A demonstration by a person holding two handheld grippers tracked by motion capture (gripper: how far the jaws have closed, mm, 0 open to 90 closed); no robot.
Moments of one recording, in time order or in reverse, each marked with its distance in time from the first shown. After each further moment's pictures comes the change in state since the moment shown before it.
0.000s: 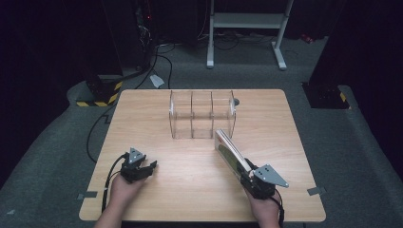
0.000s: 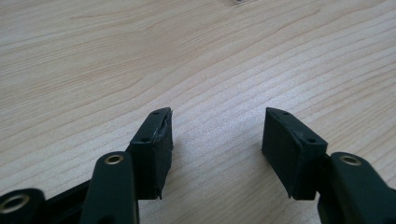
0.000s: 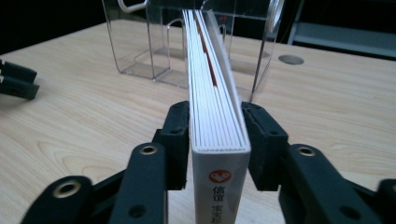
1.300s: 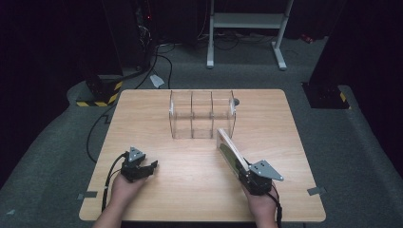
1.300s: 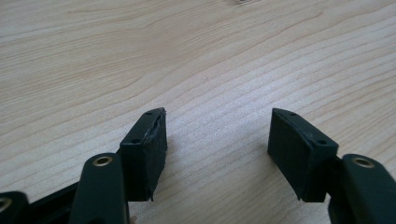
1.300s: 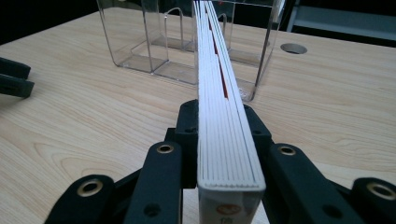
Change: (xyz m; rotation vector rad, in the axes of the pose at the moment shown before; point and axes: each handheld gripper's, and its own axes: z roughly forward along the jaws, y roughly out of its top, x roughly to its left) left arm 0.002 0.002 0.003 0.008 -0.013 -0.025; right arm 0.005 0.010 0.009 0.059 -0.016 0.016
